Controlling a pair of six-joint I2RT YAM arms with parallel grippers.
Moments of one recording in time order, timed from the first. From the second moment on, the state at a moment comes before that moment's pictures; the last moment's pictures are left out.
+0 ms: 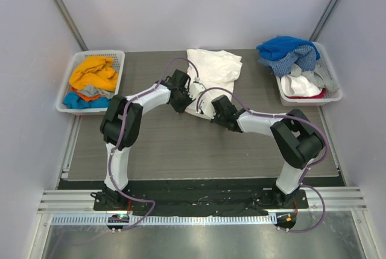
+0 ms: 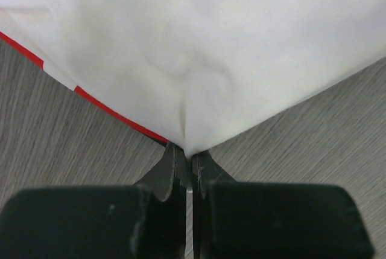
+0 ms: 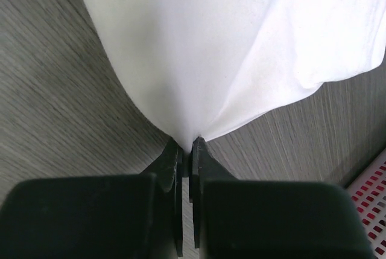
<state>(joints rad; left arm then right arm) -0.51 2.08 1.51 -0.53 0.15 0.48 0.62 1.75 0.93 -0.09 0.26 -0.64</state>
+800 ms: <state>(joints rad) -0.72 1.61 0.97 -0.68 0.05 0.44 1.09 1.43 0.87 -0.56 0.17 -0.53</state>
